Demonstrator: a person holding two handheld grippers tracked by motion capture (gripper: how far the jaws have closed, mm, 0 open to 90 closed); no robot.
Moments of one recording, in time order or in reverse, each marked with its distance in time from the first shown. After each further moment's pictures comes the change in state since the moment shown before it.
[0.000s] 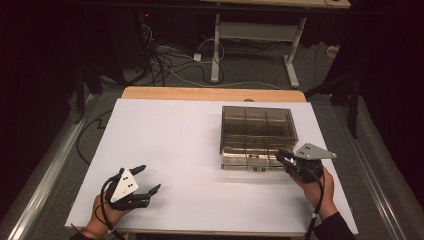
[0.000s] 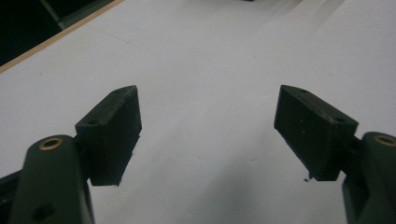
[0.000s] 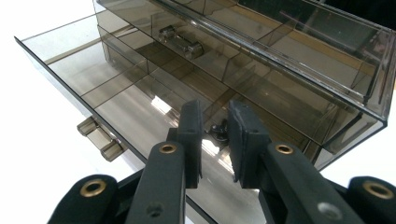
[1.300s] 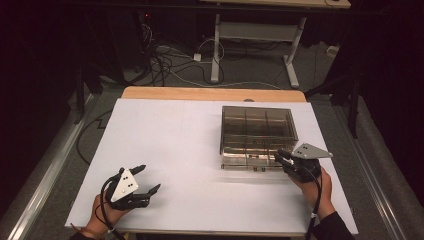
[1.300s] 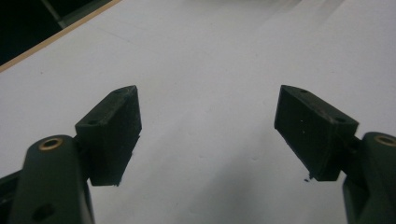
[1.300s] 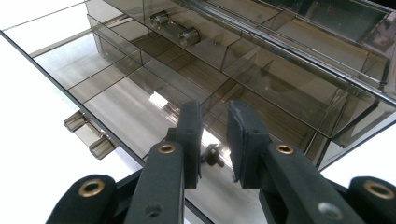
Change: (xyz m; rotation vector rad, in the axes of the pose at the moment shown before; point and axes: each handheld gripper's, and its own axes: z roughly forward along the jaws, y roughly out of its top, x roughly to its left) left arm 0.001 -0.001 0.001 0.006 0.002 0.001; right arm 0.000 -0.004 0.008 0.022 -0.007 0.016
